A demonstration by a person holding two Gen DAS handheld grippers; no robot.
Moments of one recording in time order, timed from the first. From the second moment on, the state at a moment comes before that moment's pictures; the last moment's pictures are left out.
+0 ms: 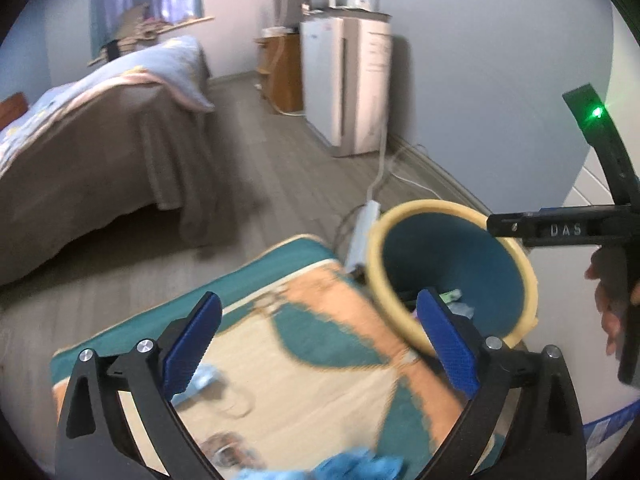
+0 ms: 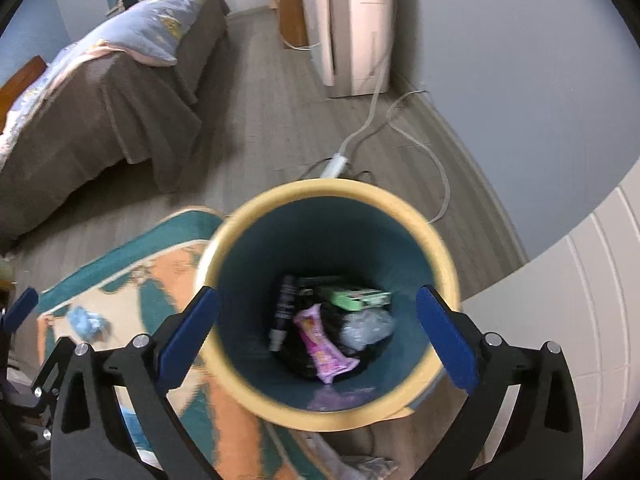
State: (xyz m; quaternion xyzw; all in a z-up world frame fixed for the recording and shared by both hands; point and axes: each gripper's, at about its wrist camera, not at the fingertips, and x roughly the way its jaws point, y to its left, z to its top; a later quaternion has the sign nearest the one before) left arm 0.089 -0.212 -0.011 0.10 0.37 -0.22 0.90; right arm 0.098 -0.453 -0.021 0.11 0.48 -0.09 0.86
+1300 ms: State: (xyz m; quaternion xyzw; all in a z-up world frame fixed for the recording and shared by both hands) left arm -0.015 0.004 -0.022 0.05 0.42 -0.07 0.90; right arm 0.041 -0.264 -0.050 -0.01 0.53 0.03 0.85
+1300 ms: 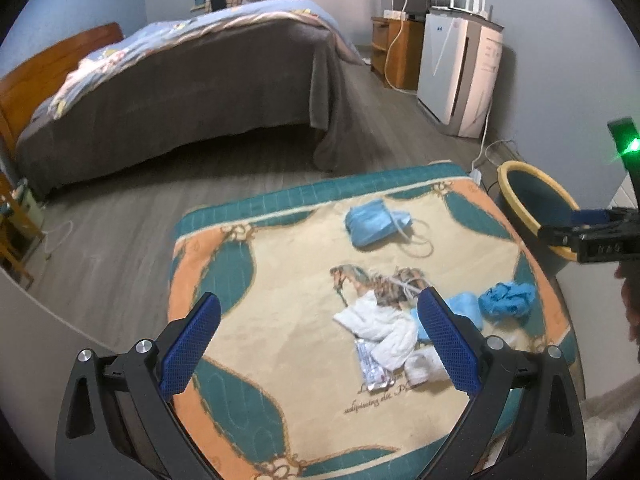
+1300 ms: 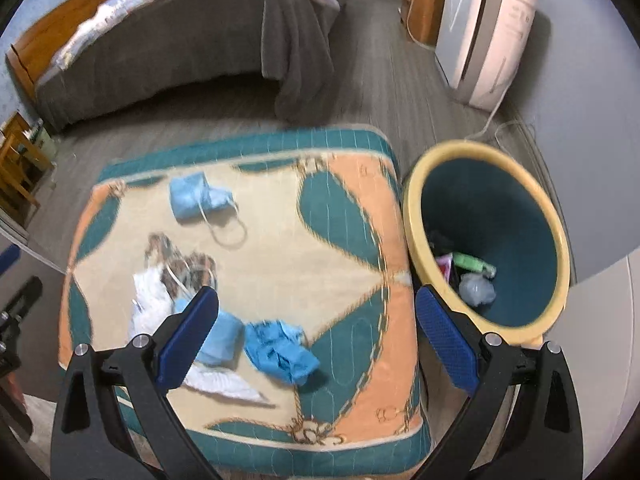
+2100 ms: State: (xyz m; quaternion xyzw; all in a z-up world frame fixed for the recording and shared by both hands) left arm -0.018 -0.055 -0.087 0.12 0.49 -0.17 0.85; right arm 0.038 -0.228 -0.117 -0.04 0.62 0.07 0.78
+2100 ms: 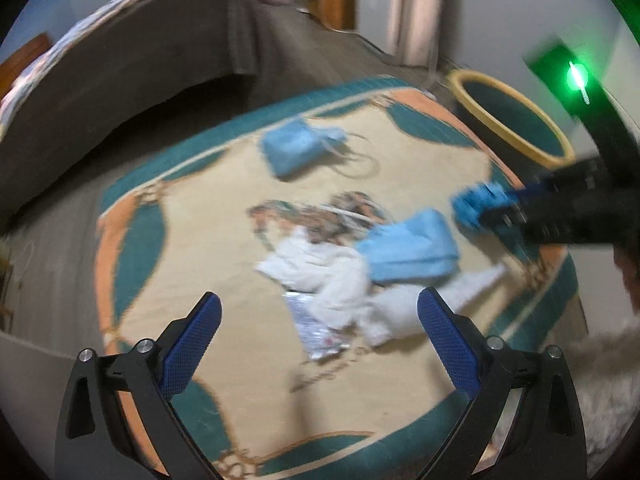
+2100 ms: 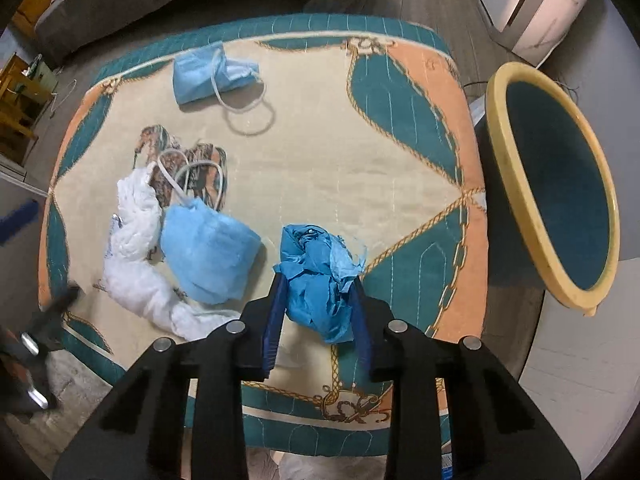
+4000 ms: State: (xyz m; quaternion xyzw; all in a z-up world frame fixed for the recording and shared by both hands) left arm 0.037 -0.091 -0.037 0.04 0.43 -0.15 0.89; right arm 0.065 -0.305 0.036 0.03 0.44 0.07 0.89
